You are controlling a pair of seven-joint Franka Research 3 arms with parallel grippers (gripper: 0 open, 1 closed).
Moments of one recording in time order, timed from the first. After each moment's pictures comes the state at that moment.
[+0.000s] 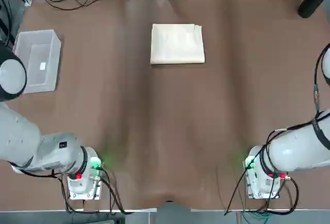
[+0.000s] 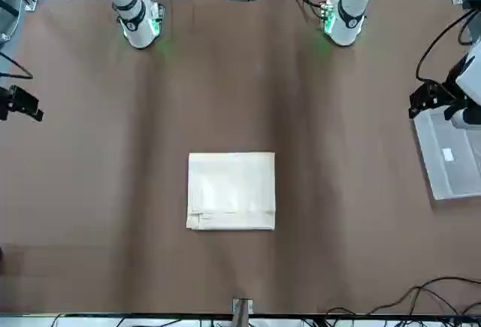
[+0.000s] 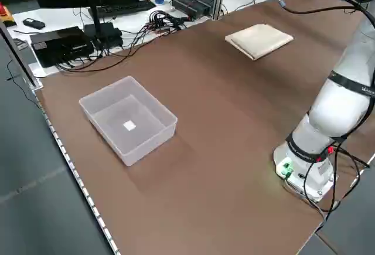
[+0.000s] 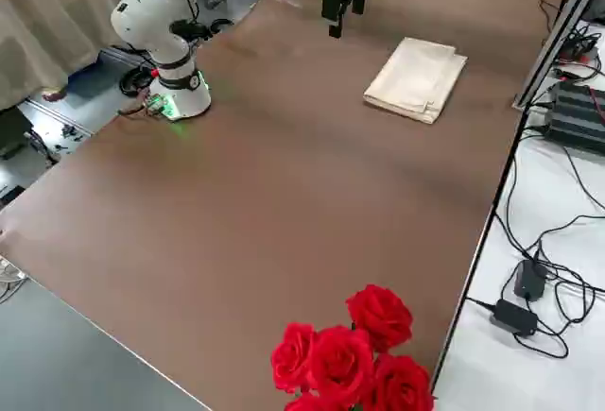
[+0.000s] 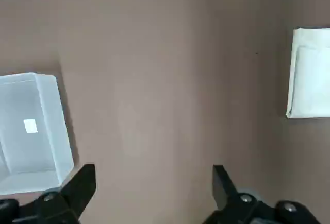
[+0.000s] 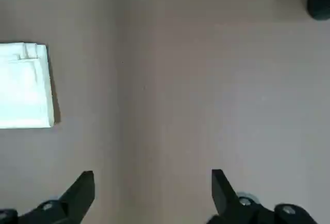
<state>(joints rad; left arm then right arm) 0.14 0.09 -0.22 -1.46 0.03 1.57 -0.01 0.11 0.15 -0.19 -1.34 0.01 1.47 -0.06</state>
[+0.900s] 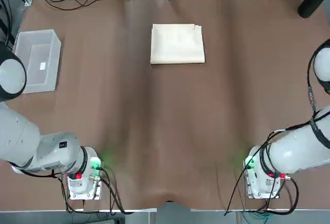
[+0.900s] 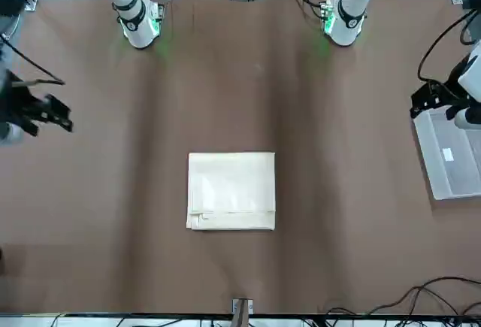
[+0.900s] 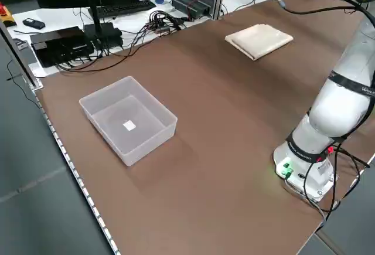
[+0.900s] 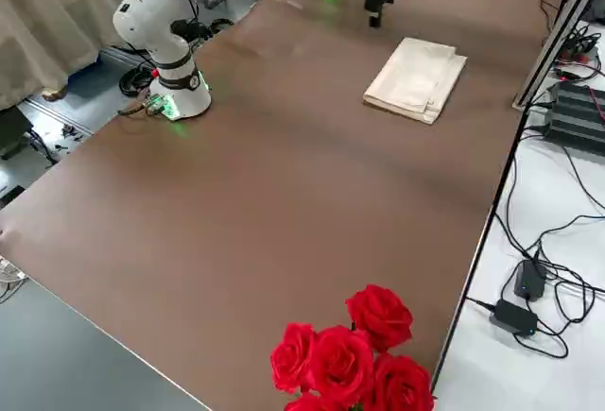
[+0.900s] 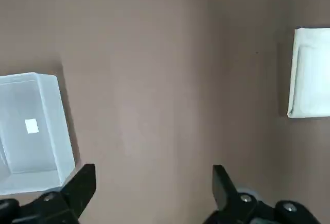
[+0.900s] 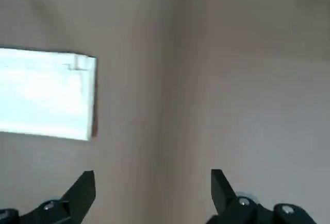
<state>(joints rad) 0.14 0.09 -0.21 -1.47 0.03 1.57 -0.01 0.22 0.23 -0.14 -1.36 0.08 1.64 -0.02</state>
